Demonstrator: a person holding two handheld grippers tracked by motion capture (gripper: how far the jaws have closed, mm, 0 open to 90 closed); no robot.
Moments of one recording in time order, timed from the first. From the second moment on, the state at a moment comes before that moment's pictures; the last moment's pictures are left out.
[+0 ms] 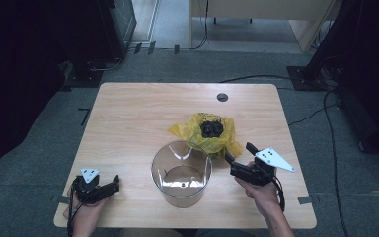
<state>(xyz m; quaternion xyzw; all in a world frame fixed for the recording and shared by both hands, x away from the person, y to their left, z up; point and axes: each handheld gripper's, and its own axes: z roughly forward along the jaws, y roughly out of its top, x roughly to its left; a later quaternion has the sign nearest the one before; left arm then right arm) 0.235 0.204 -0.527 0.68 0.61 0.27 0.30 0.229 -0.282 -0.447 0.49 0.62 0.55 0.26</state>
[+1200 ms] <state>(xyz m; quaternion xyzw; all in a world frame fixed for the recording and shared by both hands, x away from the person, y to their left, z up) 0.235 0.204 -0.527 0.68 0.61 0.27 0.30 0.197 -0.385 -0.488 0.59 0.60 0.45 0.30</state>
